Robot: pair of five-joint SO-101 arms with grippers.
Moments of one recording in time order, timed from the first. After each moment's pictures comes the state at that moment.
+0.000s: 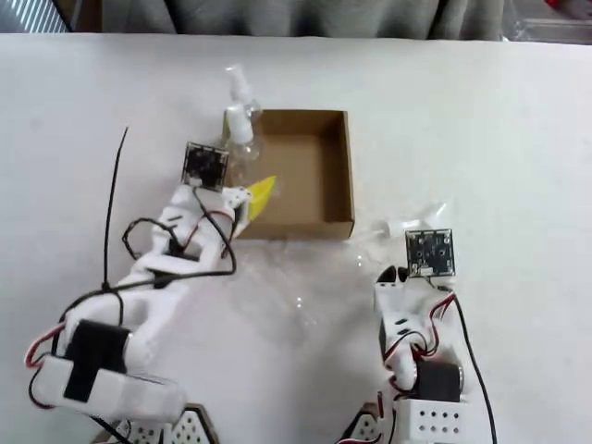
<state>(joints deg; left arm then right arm) 5.8 -2.5 63.5 -25.2 -1.0 1.3 -102.5 96.4 56.3 8.3</state>
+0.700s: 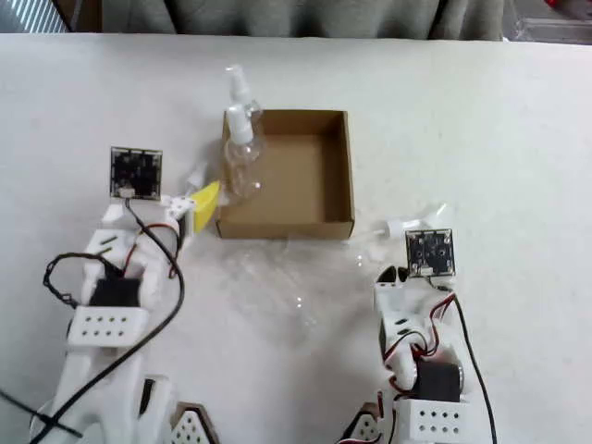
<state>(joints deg) -5.7 -50.5 70.2 20.6 -2.8 1.3 -102.5 96.4 56.3 8.3</state>
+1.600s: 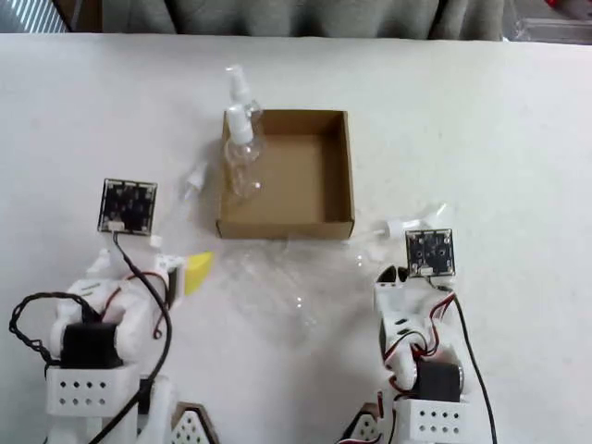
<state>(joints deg) -5.7 -73.3 64.6 67.7 -2.8 1.3 -102.5 96.4 56.3 8.3</state>
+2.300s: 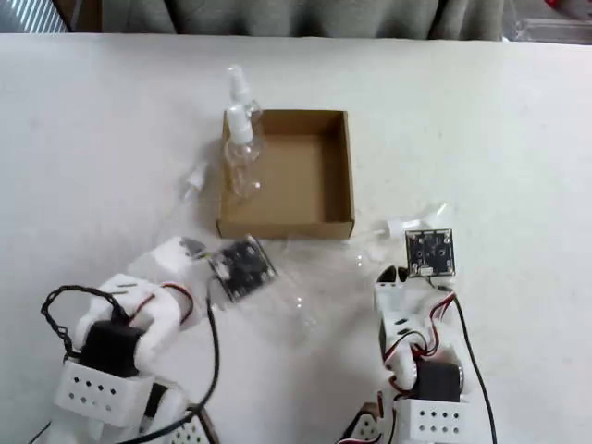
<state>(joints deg) 11.4 -73.5 64.6 67.8 -48.8 1.3 -102.5 96.4 56.3 8.3</state>
